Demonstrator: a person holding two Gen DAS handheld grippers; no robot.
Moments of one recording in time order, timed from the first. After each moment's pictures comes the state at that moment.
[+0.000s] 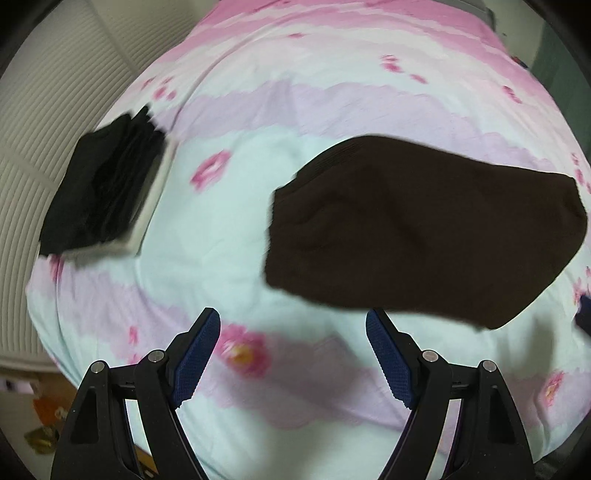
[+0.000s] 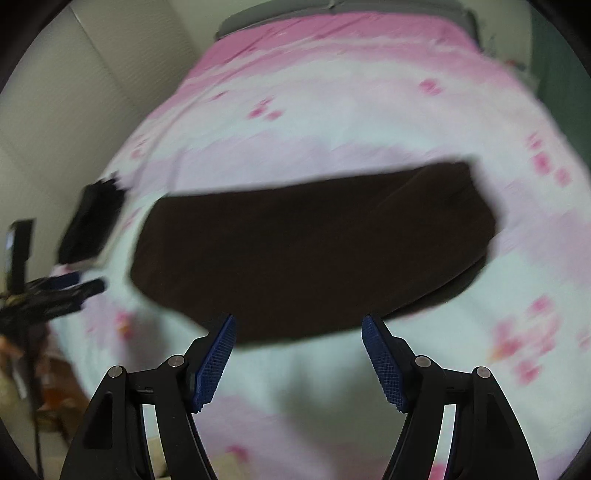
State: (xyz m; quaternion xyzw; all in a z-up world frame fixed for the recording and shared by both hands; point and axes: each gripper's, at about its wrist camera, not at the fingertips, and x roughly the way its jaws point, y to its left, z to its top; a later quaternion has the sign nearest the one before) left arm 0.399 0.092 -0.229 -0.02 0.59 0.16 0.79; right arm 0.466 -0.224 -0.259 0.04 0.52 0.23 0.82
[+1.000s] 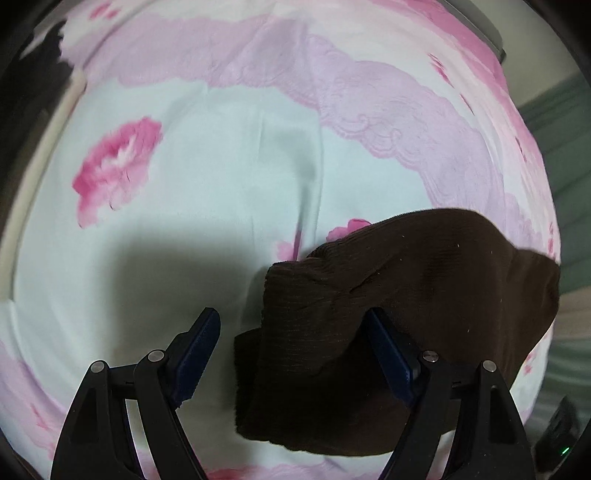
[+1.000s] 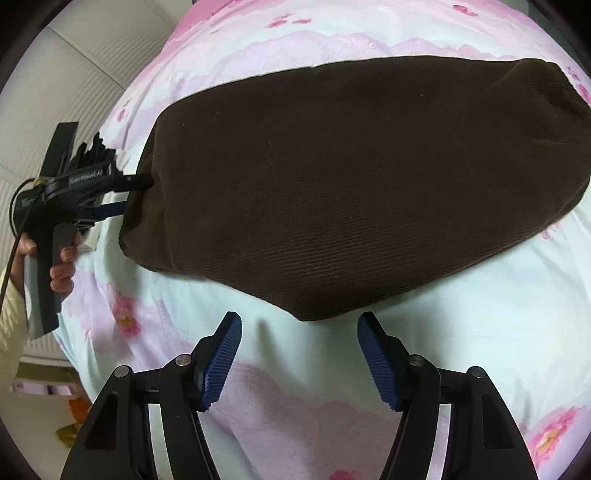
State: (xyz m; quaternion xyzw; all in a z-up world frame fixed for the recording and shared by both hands) left arm 0.521 0.196 -0.334 -0.21 0.62 0.03 0.76; right arm 0.442 -0.121 -0.351 0.07 0.59 0.19 0.78
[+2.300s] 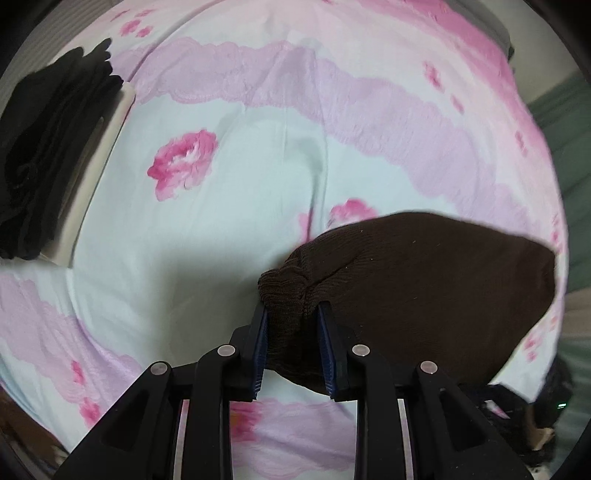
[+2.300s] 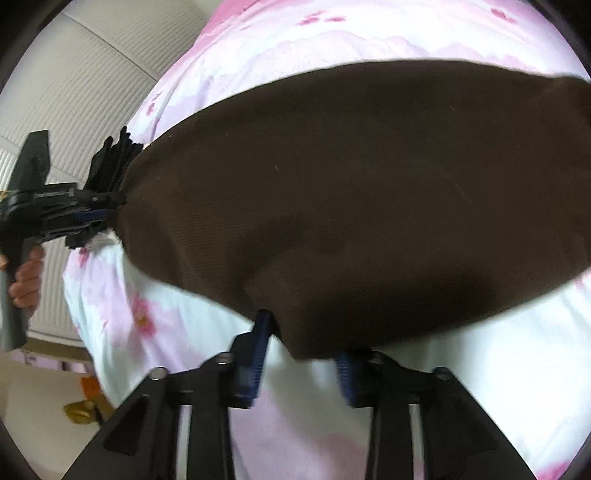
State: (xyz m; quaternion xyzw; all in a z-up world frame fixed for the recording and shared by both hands) left arm 0.483 0.190 -0.280 -0.15 0.63 0.07 0.76; right arm 0.460 -0.127 -0.352 0.08 0.59 0.27 0.76
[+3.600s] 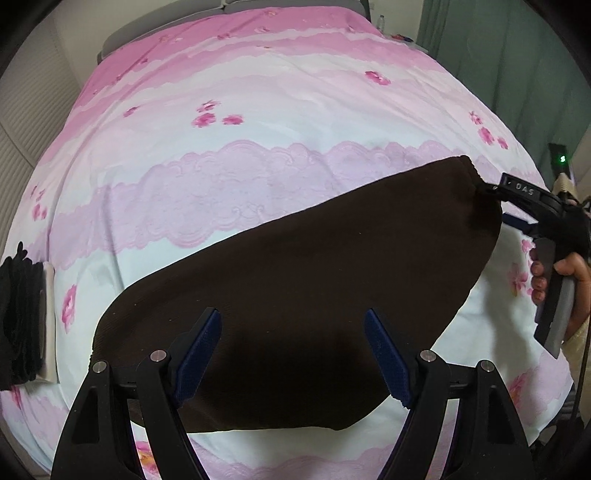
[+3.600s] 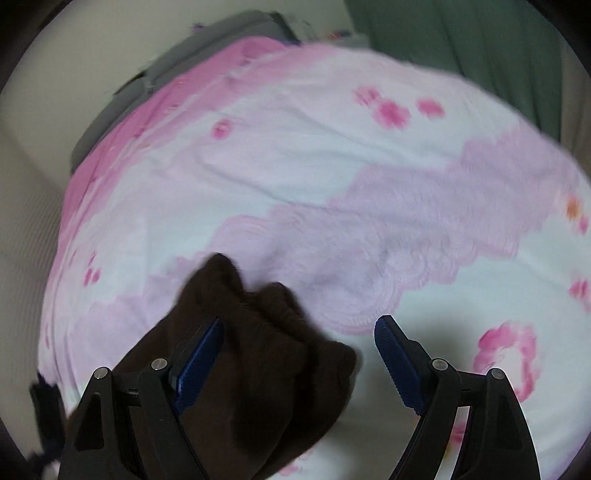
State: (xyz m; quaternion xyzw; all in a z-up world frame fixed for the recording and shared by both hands) left arm 0.511 -0.073 -0.231 0.06 0.54 -0.04 0.84; right arm 0.580 -0.376 -0.324 0.26 0.46 -0.05 0.85
